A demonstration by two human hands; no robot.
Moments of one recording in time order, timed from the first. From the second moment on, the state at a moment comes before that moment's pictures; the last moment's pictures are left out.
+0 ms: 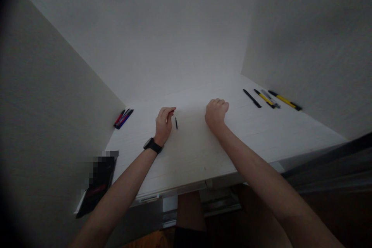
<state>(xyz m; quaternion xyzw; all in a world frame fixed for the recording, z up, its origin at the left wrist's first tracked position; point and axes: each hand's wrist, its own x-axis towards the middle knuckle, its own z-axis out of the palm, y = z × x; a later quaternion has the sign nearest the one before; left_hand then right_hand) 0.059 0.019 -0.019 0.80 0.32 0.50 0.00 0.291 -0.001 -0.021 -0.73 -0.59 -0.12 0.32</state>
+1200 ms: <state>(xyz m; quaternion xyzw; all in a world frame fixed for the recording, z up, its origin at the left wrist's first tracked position) 0.058 0.014 -0.013 0.80 0.35 0.49 0.01 0.244 -0.004 -0.020 -0.40 -0.78 0.23 0.42</state>
